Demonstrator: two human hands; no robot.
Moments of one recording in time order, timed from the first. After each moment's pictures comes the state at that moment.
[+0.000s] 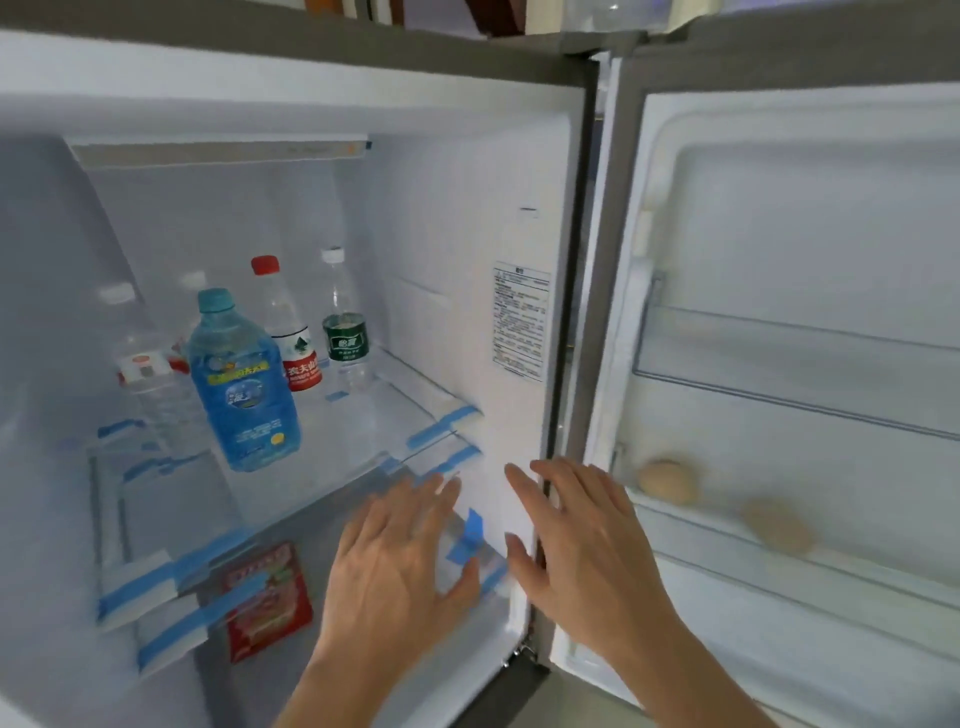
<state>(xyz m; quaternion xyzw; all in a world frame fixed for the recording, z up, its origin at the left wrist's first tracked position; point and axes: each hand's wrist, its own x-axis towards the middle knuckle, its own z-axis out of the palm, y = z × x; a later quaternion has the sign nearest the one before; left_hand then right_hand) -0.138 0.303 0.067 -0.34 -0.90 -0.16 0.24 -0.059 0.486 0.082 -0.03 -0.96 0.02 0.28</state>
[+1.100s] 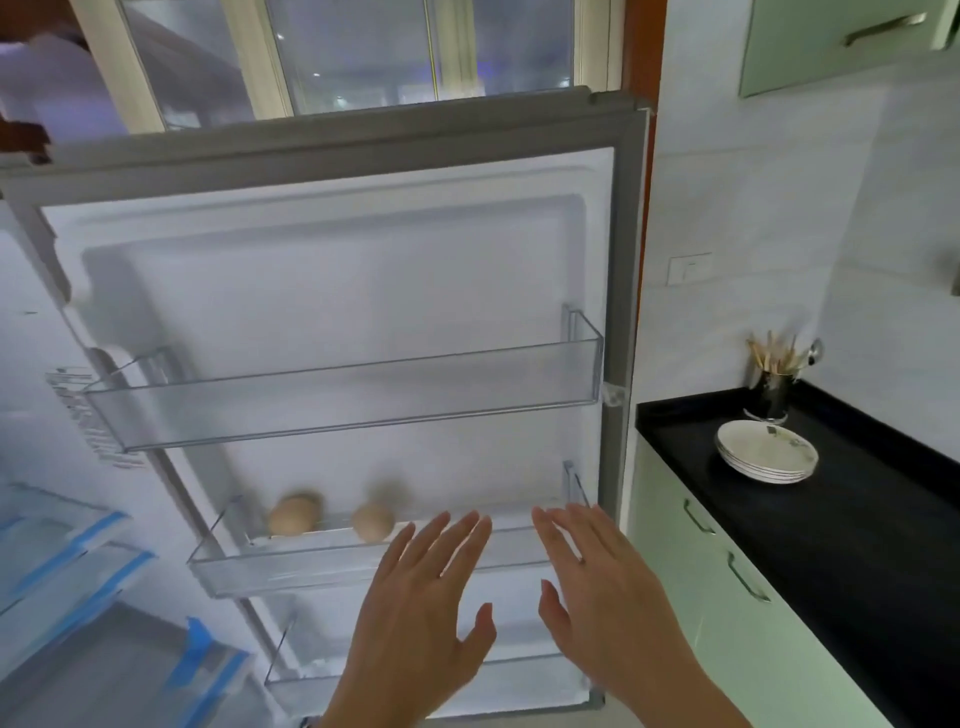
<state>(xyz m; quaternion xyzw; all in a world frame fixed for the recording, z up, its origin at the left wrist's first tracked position) 0.069 0.573 0.061 -0.63 -0.74 -0.17 0.16 0.236 0.698 0.045 -0.26 -0.90 -0.08 0.35</state>
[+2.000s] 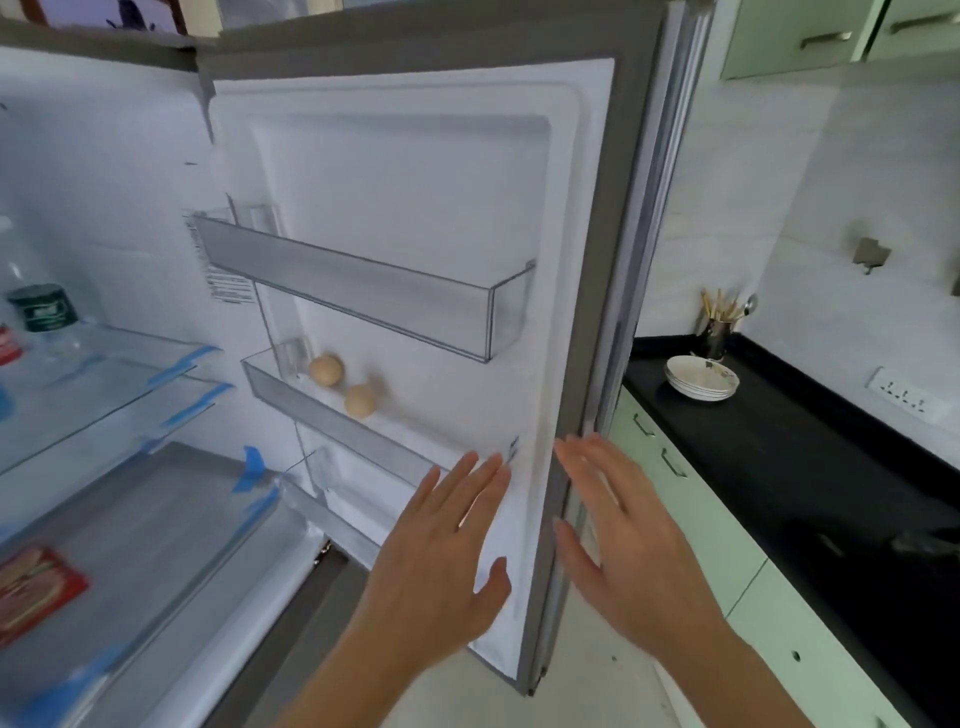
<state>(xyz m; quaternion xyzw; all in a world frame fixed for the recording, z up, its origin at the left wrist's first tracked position) 0.176 0.362 0.049 -0.66 -0.70 -0.23 0.15 0.353 0.476 0.066 -0.23 -0.90 0.00 0.37</state>
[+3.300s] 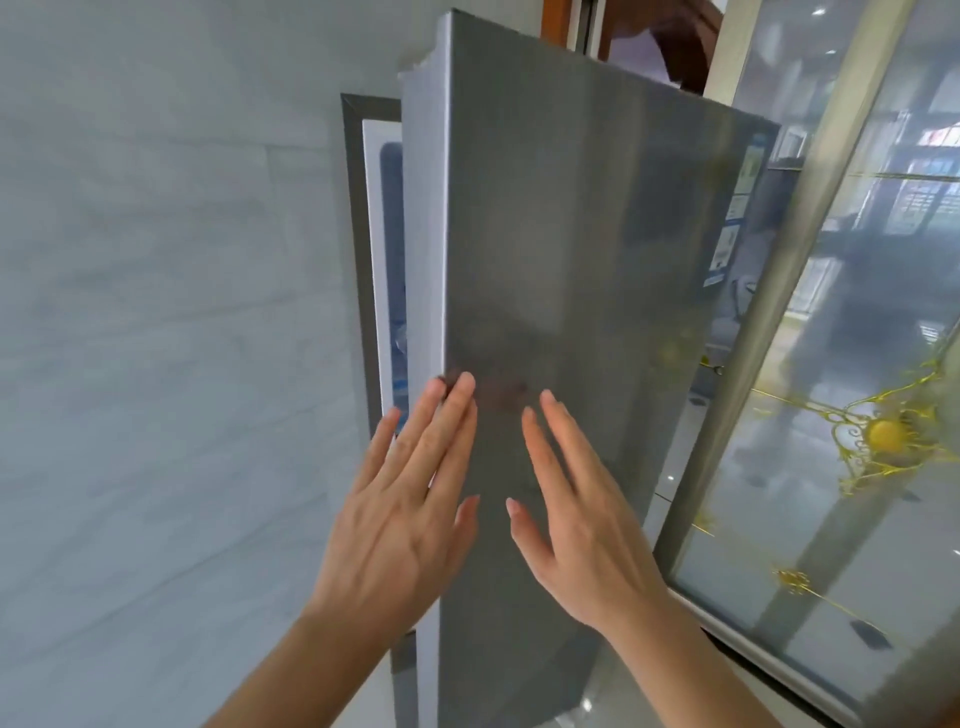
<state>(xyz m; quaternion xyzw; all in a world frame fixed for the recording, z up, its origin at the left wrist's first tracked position) 0.151 0.152 0.132 -0.24 -0.89 -0.05 0.39 0.144 0.345 0.105 0.20 -0.91 0.13 0.35</state>
